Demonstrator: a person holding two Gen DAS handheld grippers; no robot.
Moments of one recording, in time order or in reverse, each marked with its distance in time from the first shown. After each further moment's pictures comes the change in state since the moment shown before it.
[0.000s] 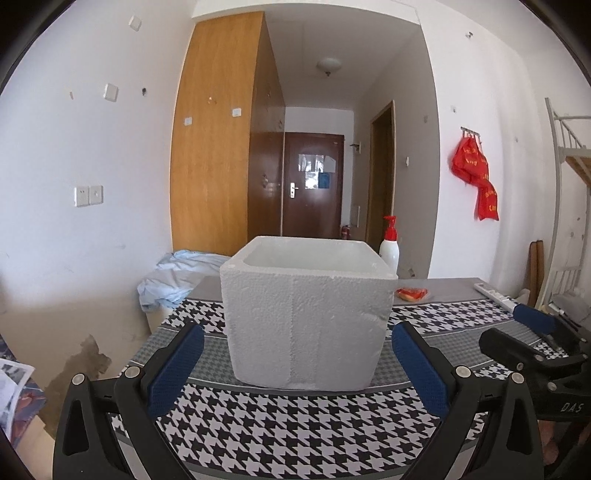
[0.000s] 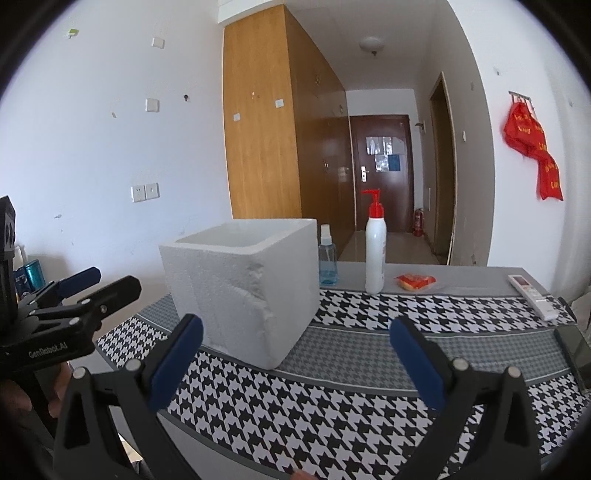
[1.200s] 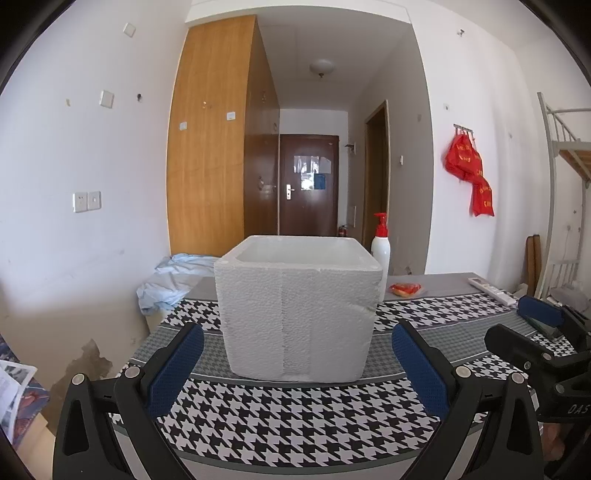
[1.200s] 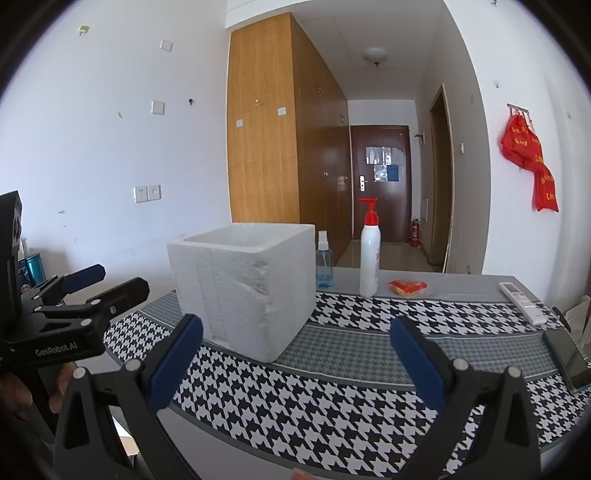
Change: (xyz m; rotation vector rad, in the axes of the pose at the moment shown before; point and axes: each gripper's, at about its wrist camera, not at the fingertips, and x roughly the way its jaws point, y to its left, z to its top) left arm -0.011 -0.012 -0.006 0.023 -0.002 -0.014; right arm -0.019 0.001 -0.008 -0.030 -0.031 -0.013
